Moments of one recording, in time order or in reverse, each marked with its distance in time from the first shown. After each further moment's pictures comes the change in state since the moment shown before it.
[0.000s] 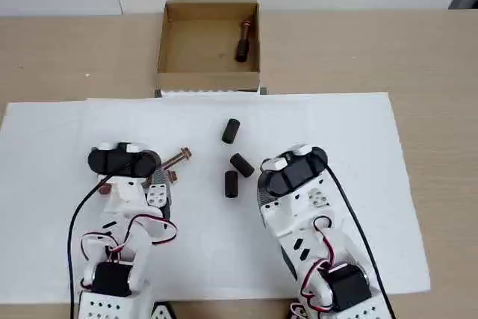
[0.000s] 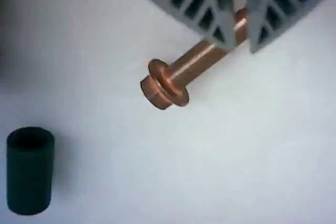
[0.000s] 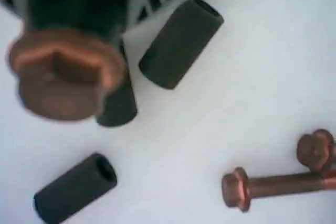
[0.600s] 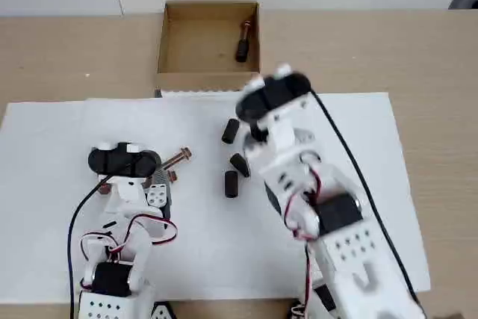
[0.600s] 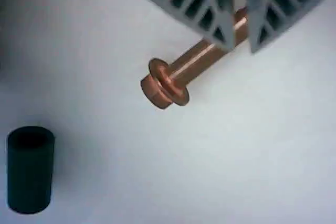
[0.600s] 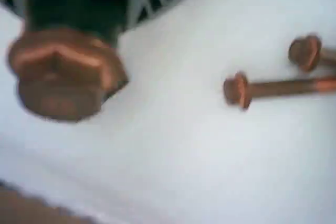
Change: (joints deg) left arm 0.0 0.0 0.0 0.0 0.0; right arm 1.0 54.2 -41.8 -6.0 0.7
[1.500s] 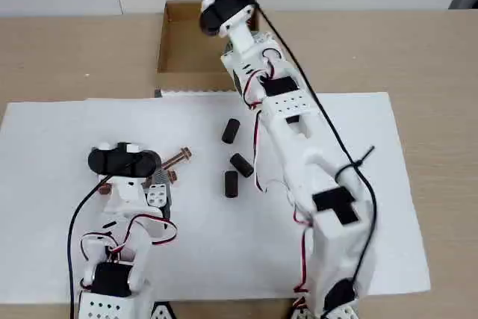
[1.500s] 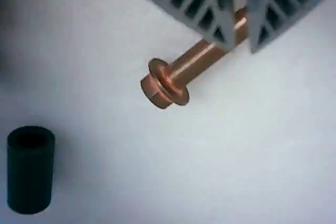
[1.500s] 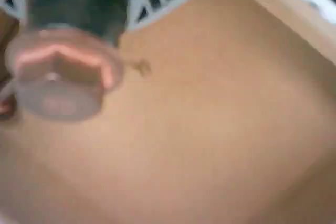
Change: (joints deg) left arm 0.0 0.0 0.0 0.0 0.0; right arm 5.2 72.3 -53.2 -27.5 20.5
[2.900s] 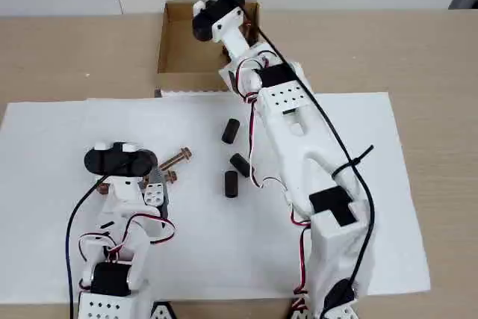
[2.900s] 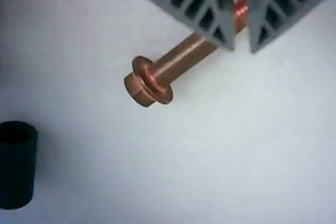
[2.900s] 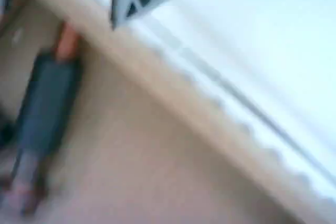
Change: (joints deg) left arm -1.5 0.0 0.0 0.0 0.0; right arm -1.2 -2.9 -8.3 29.3 -4.4
